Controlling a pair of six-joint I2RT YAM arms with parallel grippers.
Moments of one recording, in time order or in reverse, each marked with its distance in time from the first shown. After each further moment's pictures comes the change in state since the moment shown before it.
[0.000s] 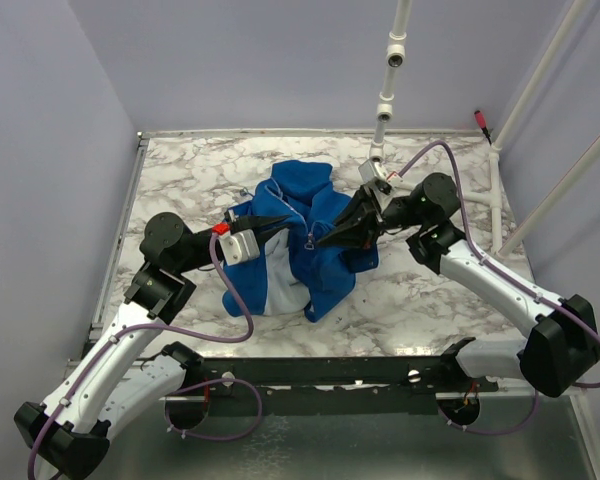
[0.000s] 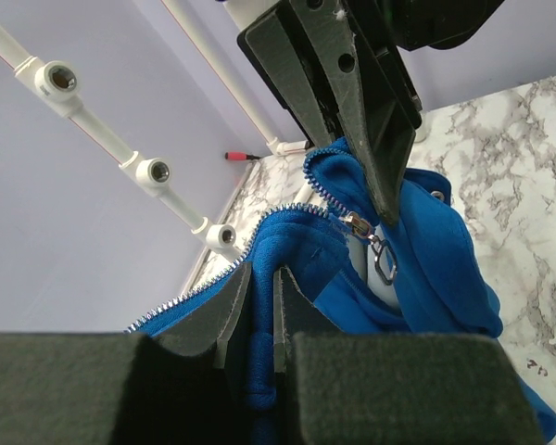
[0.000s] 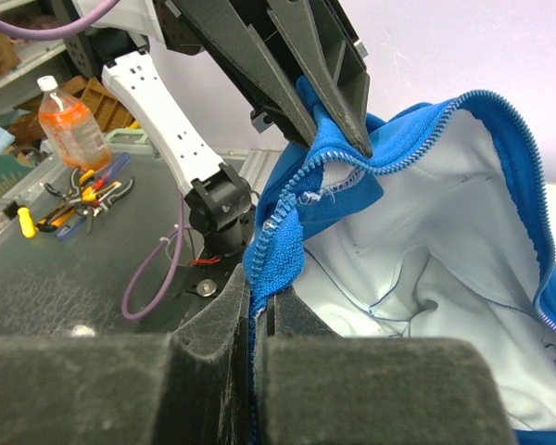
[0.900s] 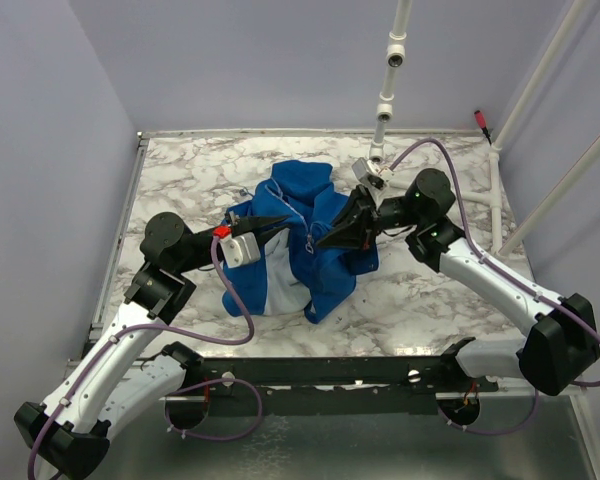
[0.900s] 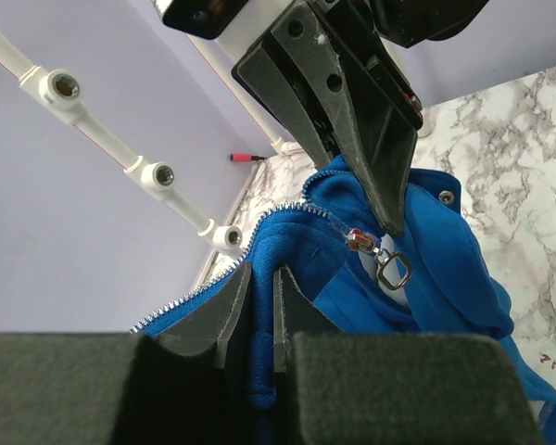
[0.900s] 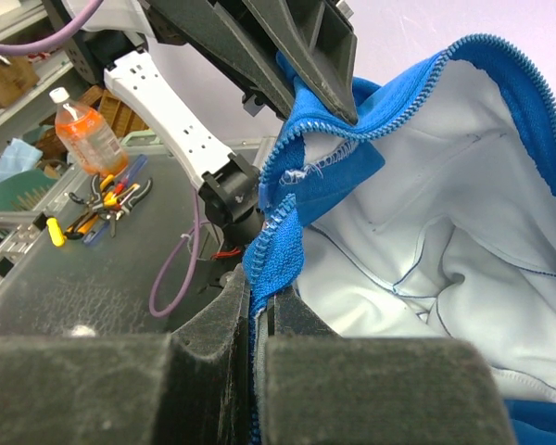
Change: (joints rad) left arm 0.000 0.000 0.000 -0.005 0.007 0.039; right arm 0.000 0.009 0.008 -0.115 0.012 0.029
